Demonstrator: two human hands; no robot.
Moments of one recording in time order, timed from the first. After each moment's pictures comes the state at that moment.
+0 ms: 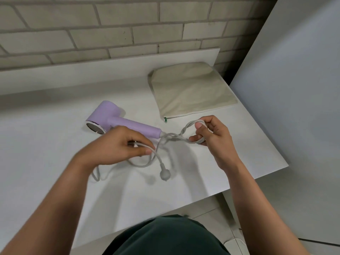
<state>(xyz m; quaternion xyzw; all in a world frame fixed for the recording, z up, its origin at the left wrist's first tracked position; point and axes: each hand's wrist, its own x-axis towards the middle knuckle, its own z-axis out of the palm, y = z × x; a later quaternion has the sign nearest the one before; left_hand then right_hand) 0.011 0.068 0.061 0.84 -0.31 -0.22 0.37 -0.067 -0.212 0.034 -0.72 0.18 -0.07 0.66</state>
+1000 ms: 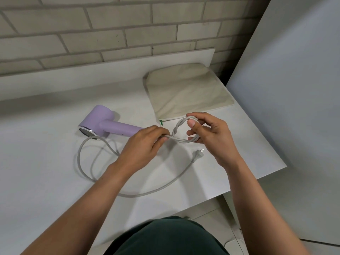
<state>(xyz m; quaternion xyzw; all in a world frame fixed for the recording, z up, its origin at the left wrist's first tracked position) 0.013 -0.006 0.005 0.87 -0.36 0.02 0.33 -0.057 -0.223 0.049 -0.73 0.13 -0.08 0.67</state>
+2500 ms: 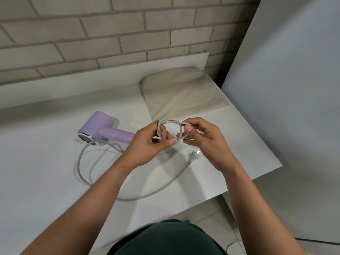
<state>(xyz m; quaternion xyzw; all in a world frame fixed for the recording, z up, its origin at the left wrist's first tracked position) 0.014 -0.030 0.014 0.75 -0.24 -0.18 0.59 -0.067 -0.228 0.043 -0.74 0.06 -0.05 0.67</state>
